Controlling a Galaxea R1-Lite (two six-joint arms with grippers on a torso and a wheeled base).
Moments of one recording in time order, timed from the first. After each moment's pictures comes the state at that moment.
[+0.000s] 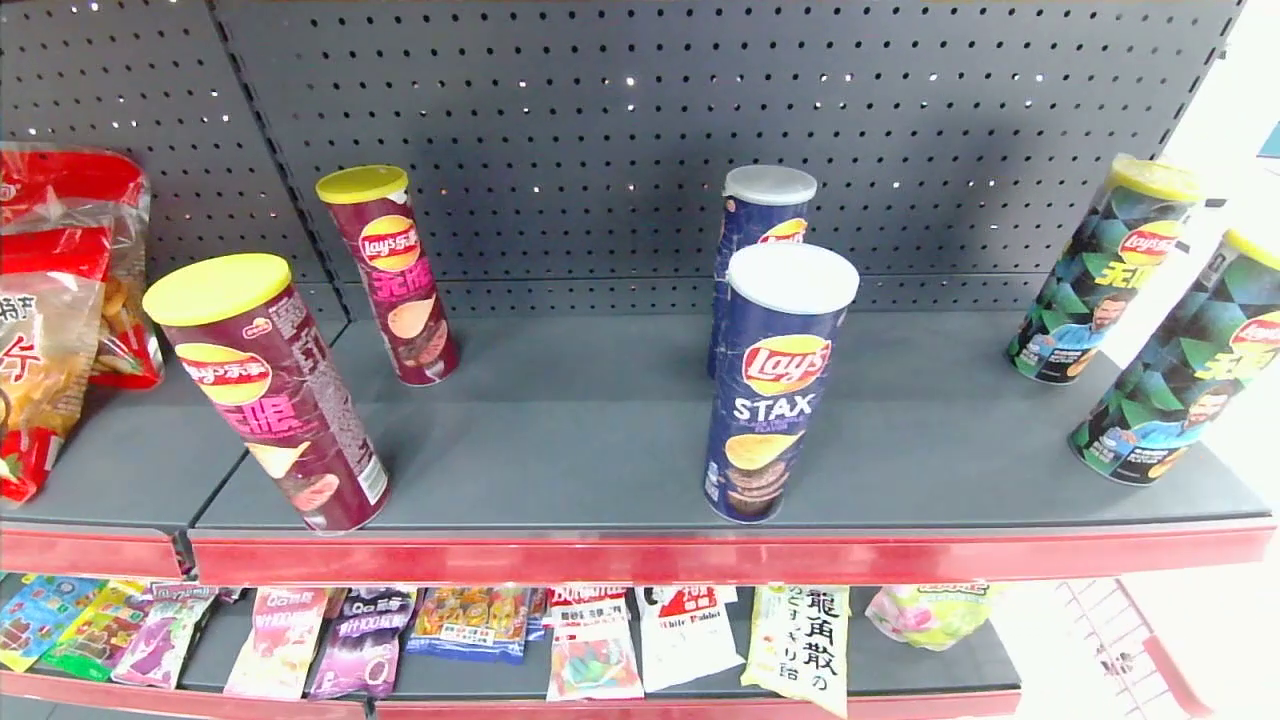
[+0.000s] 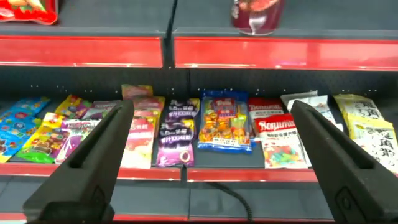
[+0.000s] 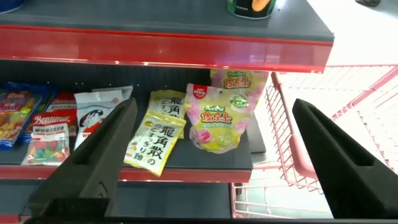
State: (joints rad) left arm 0.00 0.00 -0.10 0.17 0.01 -0.02; right arm -0.17 0.10 0.00 -0.05 0.15 -0.08
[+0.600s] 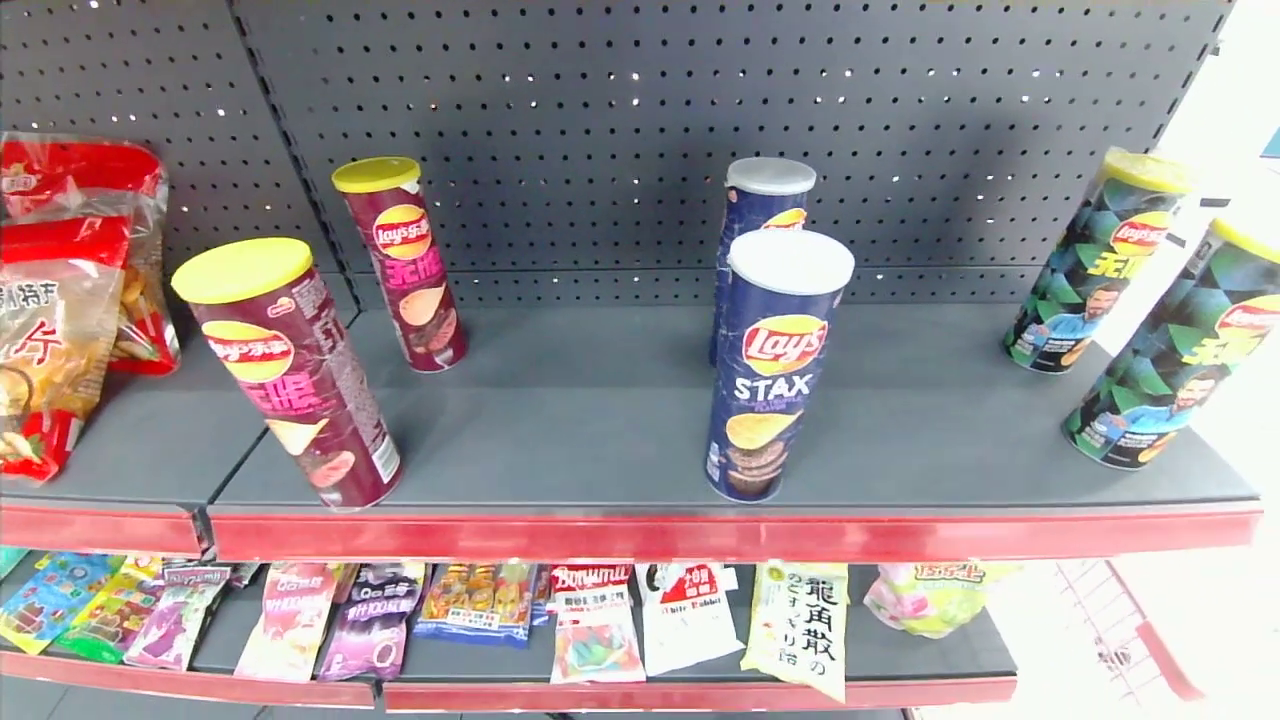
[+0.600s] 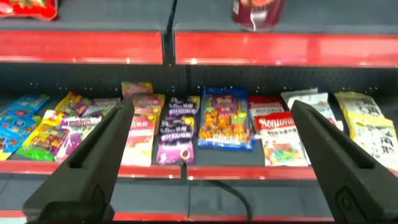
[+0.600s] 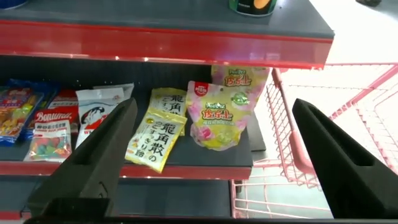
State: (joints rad) left arm 0.00 0.00 -0.10 0.16 0.00 -0.01; right arm -0.17 0.10 0.00 -0.05 0.15 -0.08
